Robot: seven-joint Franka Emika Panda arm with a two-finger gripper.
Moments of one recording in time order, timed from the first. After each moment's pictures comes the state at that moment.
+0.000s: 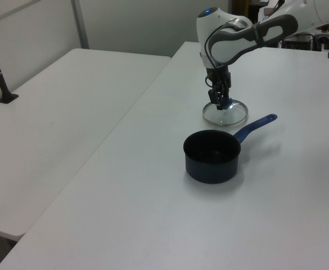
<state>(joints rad) 0.24 0.58 -0.36 -1.49 0.07 1.89 0.00</state>
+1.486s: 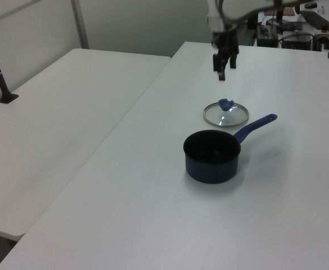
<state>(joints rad) 0.25 0.37 -0.36 -1.44 0.07 1.68 0.03</state>
